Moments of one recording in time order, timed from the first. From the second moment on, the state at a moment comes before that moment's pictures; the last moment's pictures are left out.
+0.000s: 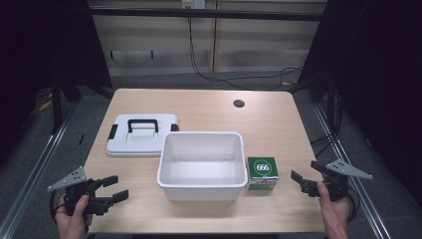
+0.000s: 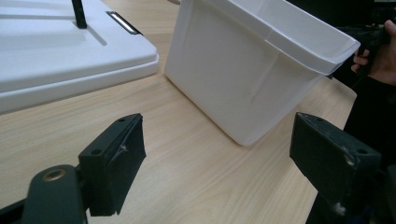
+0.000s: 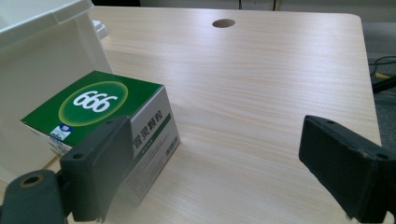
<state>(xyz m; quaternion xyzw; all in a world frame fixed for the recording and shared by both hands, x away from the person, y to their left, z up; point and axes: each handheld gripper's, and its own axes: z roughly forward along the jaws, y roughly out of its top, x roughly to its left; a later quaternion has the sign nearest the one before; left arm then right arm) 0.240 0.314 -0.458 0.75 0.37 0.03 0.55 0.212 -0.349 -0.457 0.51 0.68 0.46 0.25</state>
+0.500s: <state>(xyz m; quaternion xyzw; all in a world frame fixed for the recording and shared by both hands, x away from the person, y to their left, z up) 0.241 0.314 -0.458 0.75 0.37 0.03 0.55 0.214 -0.347 -0.453 0.48 0.70 0.49 0.21</state>
